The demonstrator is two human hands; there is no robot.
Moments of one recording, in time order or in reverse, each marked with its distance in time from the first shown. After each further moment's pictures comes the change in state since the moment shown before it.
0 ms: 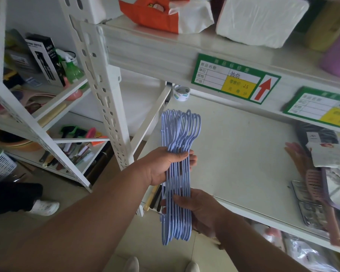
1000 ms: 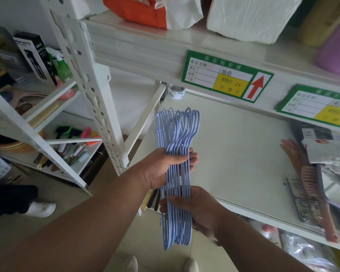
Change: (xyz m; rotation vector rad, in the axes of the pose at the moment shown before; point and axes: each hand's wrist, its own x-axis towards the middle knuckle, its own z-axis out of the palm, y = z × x) left_hand 0.000 -0.007 0.012 -0.085 -0.105 0.055; right_hand -0.006 -0.005 0.000 -0.154 0.090 -0.075
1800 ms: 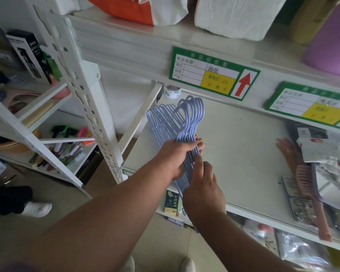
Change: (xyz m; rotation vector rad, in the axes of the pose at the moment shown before) left_hand 0.047 -0.009 0.058 -0.114 0.299 0.063; right_hand -0.008 -0.018 0.009 -1.255 0.734 -0.226
